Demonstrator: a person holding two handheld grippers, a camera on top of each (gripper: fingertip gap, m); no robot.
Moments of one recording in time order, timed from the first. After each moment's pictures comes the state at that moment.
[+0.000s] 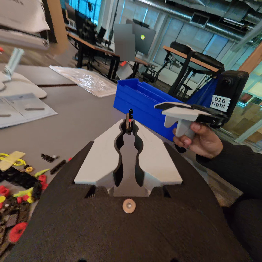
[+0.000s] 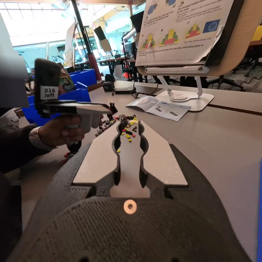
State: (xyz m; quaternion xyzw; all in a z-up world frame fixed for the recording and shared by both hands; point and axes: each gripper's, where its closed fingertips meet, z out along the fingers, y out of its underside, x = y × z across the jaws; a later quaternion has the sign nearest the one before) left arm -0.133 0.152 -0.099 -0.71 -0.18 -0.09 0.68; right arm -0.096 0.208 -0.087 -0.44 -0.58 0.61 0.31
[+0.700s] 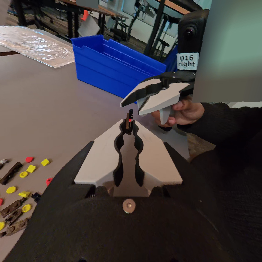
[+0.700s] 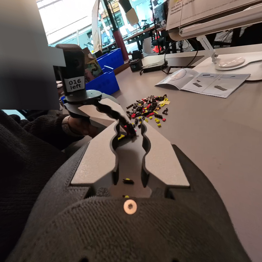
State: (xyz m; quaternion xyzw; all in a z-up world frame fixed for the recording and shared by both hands) left arm -0.073 0.165 -0.128 -0.78 -0.06 -0.16 0.60; right arm -0.086 0.165 -0.111 -0.44 -0.62 0.63 0.16
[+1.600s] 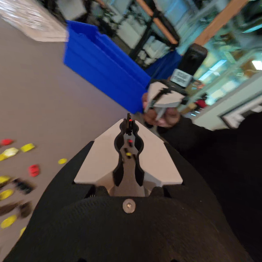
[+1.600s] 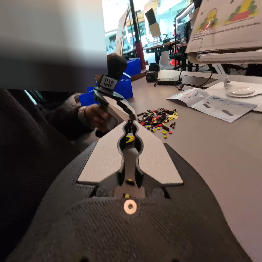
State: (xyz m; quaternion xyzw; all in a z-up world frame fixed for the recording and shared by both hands) left arm -0.084 0.151 -0.113 -0.75 -0.15 -0.30 0.57; right arm -0.067 0.167 -0.080 -0.36 -0.63 0.66 0.17
